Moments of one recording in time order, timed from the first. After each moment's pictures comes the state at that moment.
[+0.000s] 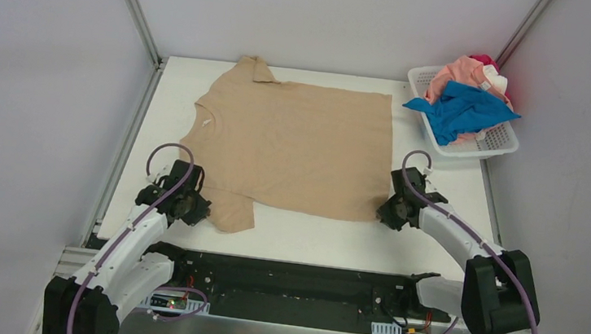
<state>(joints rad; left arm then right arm) -0.22 0.81 0.49 -0.81 -0.16 -1.10 0.31 1.22 0.58 -0.54 0.15 1.03</state>
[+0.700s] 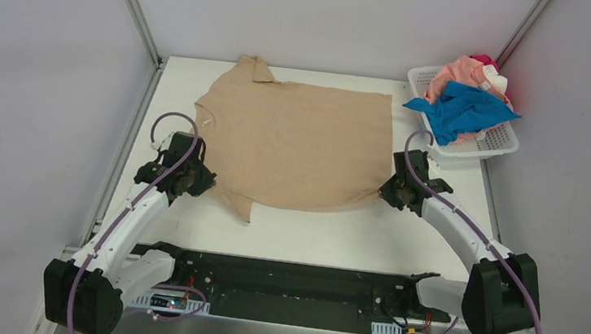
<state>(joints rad) -0.22 0.92 0.70 -0.73 -0.16 -1.01 0.33 1.23 0.73 -0.54 0.19 0.95</state>
